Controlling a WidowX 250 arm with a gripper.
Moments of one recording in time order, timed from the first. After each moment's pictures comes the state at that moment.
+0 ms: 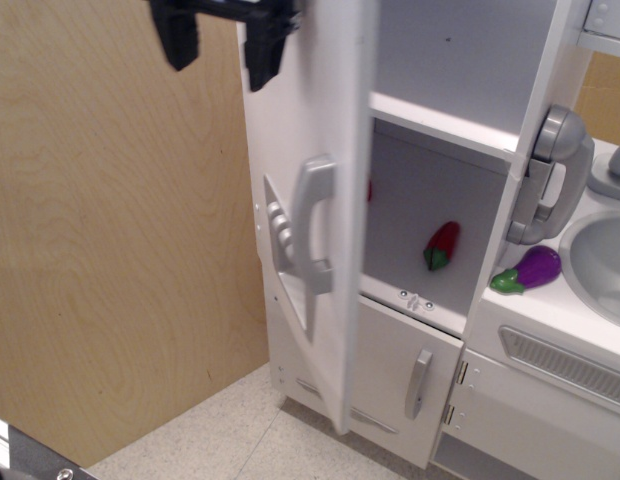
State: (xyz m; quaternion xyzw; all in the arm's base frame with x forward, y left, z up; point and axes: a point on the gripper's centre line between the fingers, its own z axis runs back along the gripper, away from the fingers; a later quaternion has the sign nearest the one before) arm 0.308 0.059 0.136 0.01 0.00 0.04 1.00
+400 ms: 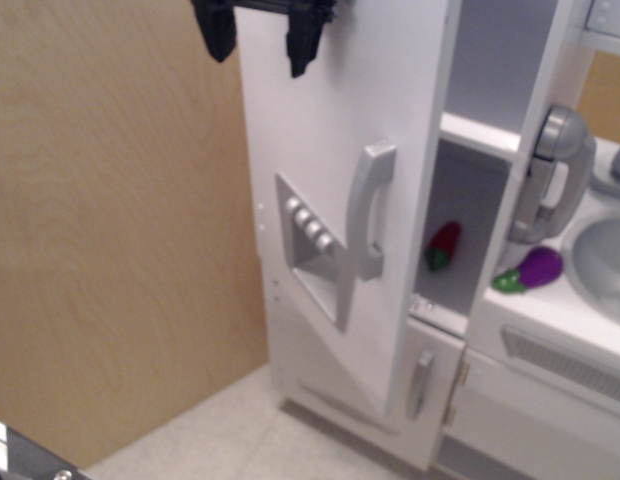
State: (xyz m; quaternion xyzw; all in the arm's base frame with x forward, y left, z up) arm 0.345 0.055 0.126 0.01 -0.05 0.08 1.00
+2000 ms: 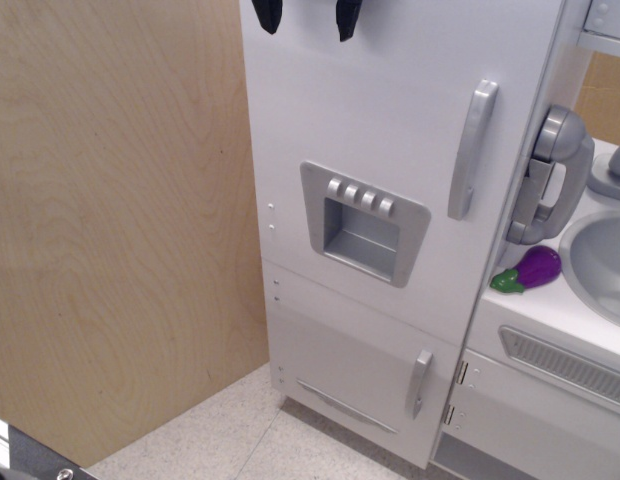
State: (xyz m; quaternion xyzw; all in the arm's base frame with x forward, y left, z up) arm 0.409 0.055 0.120 0.01 -0.12 0.14 0.98
